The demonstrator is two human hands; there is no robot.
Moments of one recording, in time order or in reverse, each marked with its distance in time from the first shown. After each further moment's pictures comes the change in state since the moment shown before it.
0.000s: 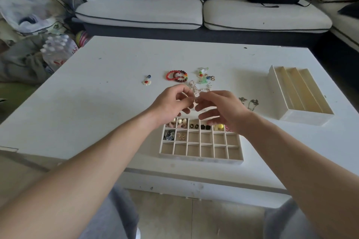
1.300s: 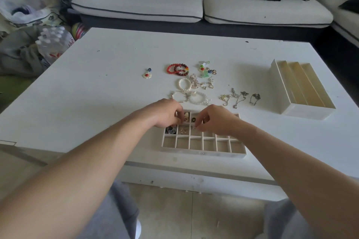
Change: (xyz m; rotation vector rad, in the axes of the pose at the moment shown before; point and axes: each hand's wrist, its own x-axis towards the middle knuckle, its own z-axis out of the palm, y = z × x) left_hand 0.004 -0.036 -0.012 0.725 -0.327 -0.134; right_hand 0.020 0.048 0.011 -0.939 -0.083 -0.075
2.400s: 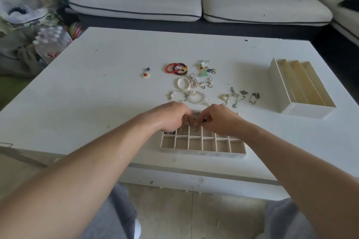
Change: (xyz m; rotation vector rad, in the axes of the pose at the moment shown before) left_hand 0.005 0.014 0.010 0.075 -0.043 0.081; right_hand -0.004 0.004 -0.004 -0.146 0.051 -0.010
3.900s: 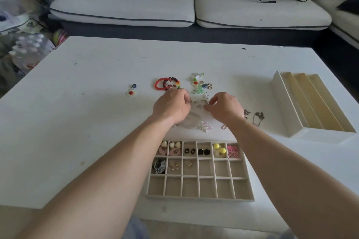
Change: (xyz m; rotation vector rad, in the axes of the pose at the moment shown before) left_hand 0.118 -0.003 -0.031 -0.186 0.480 -0.152; right_hand 0.131 0.070 -0.020 0.121 0.383 0.383
